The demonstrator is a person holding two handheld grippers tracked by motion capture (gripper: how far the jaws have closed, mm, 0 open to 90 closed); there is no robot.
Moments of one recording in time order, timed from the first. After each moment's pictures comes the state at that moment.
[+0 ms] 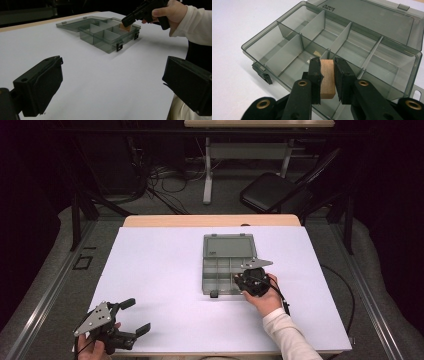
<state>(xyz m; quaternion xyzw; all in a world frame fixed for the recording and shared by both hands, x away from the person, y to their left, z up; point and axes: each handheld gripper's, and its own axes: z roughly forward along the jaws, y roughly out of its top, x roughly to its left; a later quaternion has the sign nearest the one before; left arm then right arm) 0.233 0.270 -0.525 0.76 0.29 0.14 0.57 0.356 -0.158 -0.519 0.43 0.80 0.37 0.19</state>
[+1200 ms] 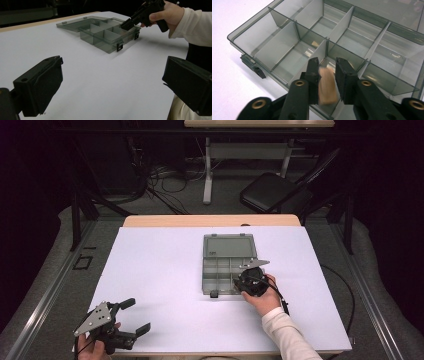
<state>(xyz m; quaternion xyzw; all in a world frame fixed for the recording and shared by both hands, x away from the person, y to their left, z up) 0.233 0.270 -0.525 0.76 0.29 0.14 0.57 0.363 -0.156 -0.530 0.44 0.81 0.34 0.17</state>
